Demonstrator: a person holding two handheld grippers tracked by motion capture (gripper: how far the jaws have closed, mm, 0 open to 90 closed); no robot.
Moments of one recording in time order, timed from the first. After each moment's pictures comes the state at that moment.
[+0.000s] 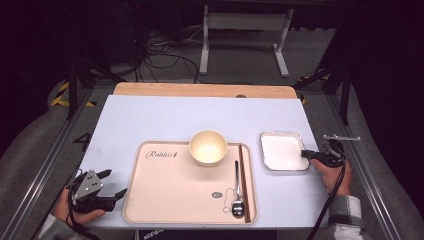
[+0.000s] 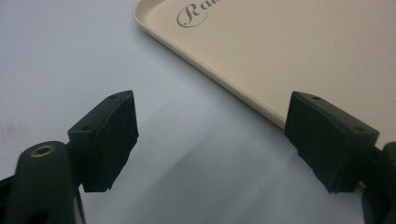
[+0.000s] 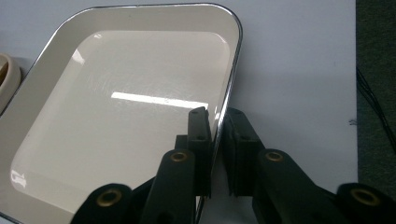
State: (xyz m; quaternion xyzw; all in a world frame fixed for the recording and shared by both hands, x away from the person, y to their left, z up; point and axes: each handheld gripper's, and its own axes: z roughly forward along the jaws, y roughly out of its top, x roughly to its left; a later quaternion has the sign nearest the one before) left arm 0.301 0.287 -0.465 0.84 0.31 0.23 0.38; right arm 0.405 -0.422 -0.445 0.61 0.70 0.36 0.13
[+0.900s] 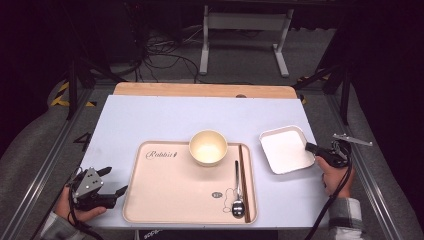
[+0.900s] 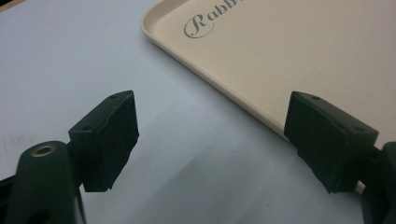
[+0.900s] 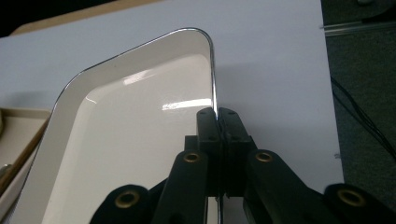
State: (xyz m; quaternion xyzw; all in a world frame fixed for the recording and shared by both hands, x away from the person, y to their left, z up) left arm 0.304 0.289 -0.463 0.83 0.31 0.24 0.39; right arm 0.391 -0.424 -0.430 0.59 0.65 0.44 0.18
